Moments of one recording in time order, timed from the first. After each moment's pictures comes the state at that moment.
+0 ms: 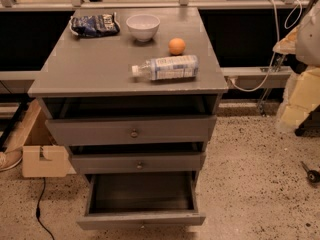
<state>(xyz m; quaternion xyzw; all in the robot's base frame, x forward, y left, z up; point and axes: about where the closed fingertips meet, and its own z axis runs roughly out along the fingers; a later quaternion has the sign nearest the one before) 0.438 -0.217 0.976 -0.60 0.78 -0.03 0.16</state>
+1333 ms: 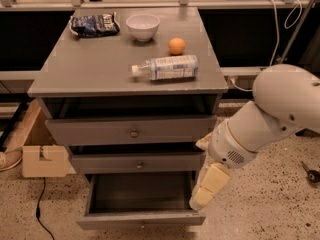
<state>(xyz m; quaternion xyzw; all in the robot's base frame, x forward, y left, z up) 0.387 -0.089 0.762 -0.58 0.77 0.23 0.14</state>
